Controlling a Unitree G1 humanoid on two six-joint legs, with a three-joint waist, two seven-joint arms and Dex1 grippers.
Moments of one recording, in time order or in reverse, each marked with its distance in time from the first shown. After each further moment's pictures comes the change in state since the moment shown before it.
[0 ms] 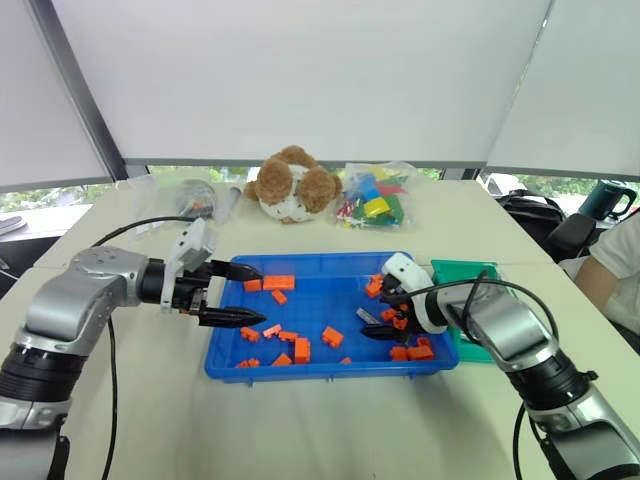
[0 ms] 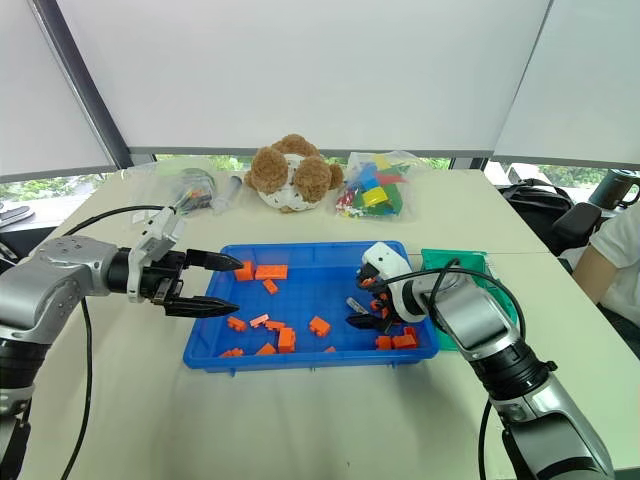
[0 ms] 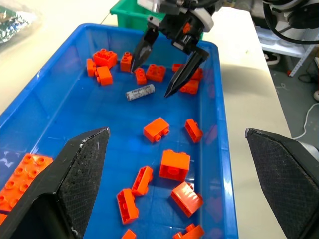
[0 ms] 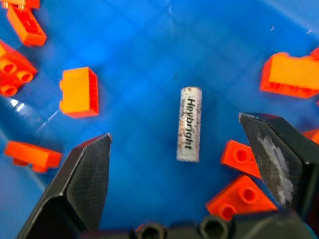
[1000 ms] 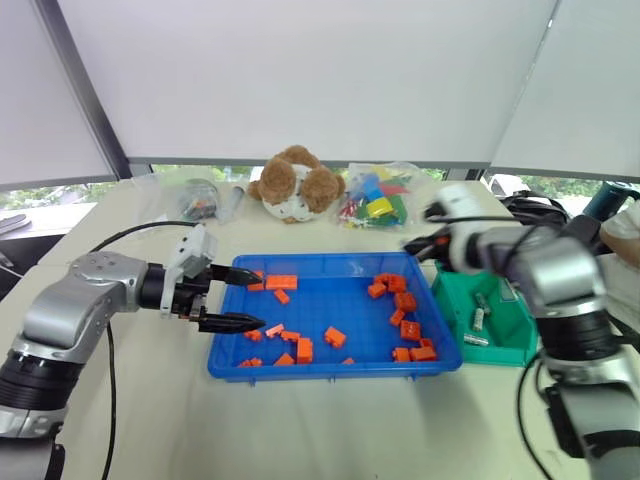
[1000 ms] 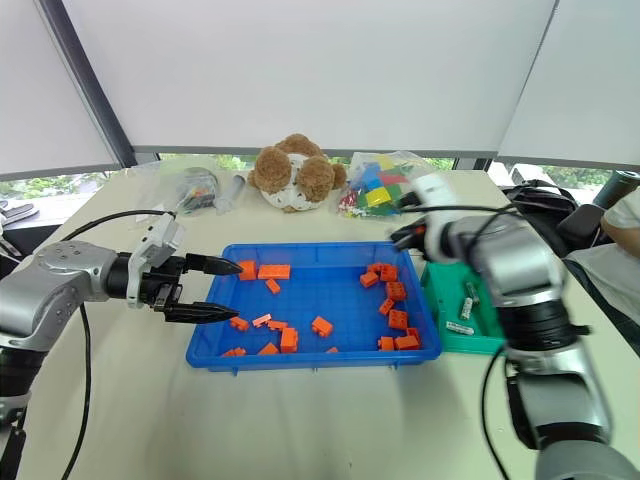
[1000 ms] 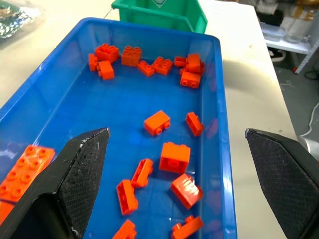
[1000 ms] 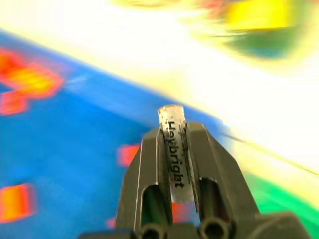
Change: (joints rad) left arm 0.027 0.006 0.002 -0.016 0.000 -0.020 0.016; right arm -0.186 -0.167 -0.321 0.075 0.046 0.110 -0.163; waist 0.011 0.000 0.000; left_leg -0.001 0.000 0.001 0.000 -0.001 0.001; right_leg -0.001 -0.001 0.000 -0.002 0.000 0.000
